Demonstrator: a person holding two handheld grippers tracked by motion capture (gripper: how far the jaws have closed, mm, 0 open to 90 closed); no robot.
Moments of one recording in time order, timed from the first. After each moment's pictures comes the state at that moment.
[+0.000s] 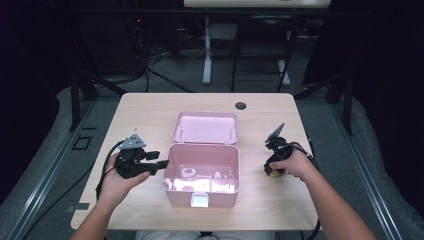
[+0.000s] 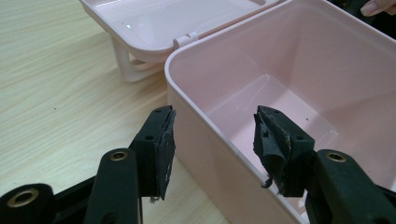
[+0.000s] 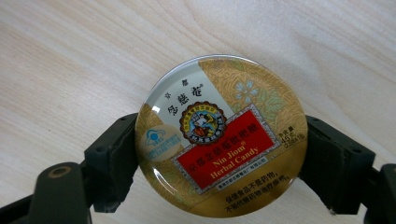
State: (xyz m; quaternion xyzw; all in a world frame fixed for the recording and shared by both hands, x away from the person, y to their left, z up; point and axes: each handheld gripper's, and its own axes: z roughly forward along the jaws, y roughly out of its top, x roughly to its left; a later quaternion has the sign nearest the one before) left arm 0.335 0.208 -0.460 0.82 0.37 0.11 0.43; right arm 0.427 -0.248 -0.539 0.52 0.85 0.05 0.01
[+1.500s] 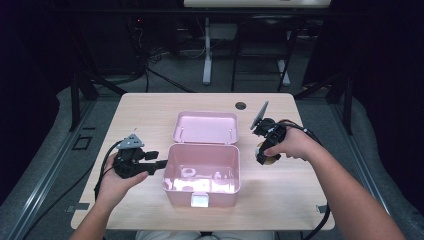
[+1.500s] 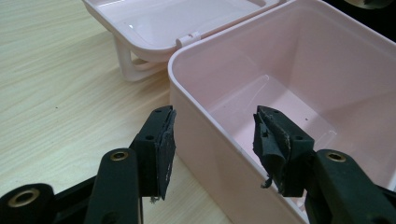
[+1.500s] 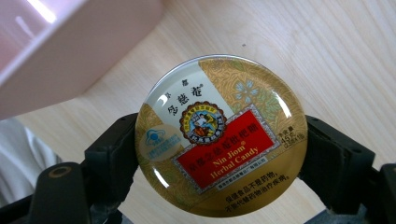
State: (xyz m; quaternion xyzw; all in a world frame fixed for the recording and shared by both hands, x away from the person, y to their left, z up) left arm 0.334 0.212 -0.460 0.82 0.37 0.11 0.43; right arm 0.413 -0.193 -0.428 0.38 0.92 0.05 0.02
